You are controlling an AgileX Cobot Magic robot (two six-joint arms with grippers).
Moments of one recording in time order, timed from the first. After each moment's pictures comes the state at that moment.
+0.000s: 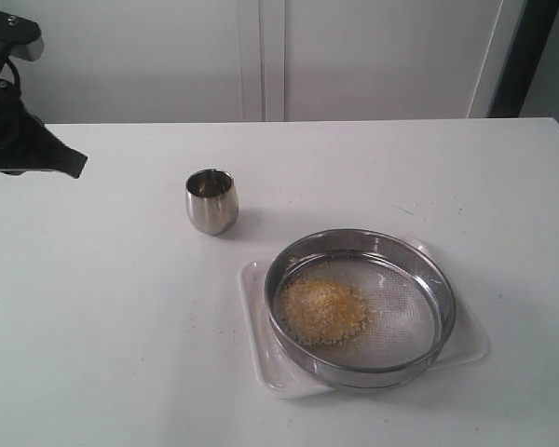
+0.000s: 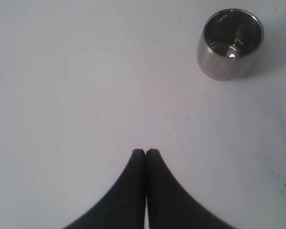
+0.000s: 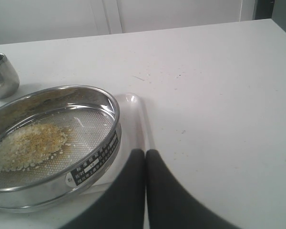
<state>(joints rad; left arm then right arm) -0.30 1.35 -1.05 0.04 0.60 0.13 0.14 0.01 -0.01 0.02 0.36 0.11</state>
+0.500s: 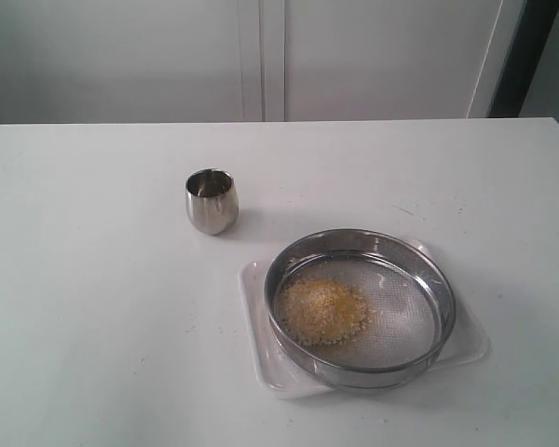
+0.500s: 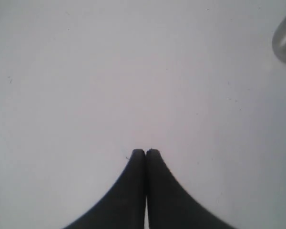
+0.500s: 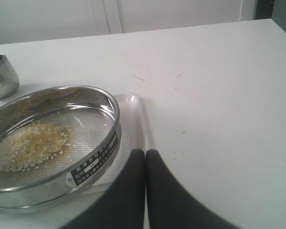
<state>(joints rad) -0.07 0.98 -0.78 0.05 0.62 0.04 0.14 0.01 -0.01 0.02 0.36 0.11</state>
